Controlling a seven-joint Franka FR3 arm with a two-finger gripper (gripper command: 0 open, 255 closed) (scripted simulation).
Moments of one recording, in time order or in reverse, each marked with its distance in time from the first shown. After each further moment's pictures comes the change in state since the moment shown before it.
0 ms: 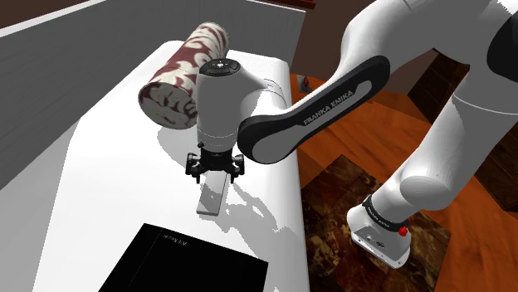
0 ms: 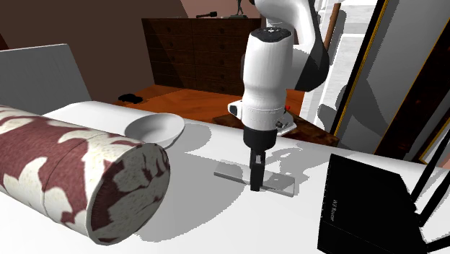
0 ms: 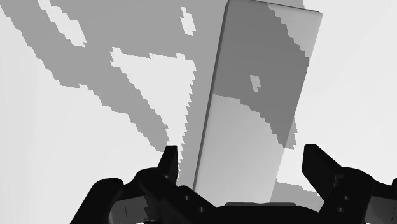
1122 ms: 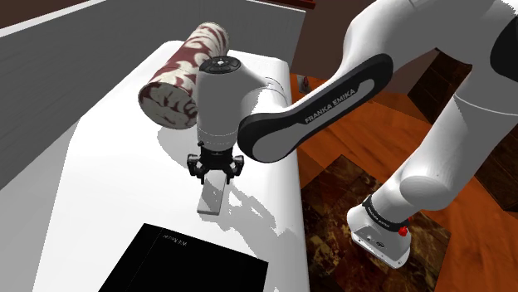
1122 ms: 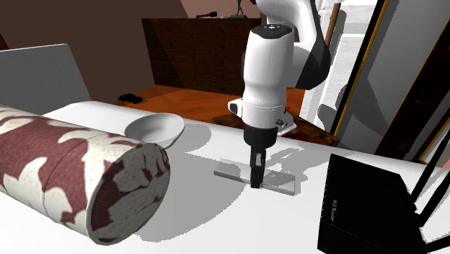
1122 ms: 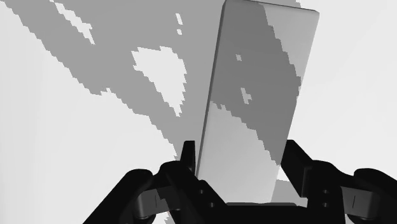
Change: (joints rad) arm -0.003 -0.012 0.004 0.002 0.011 -0.010 -0.007
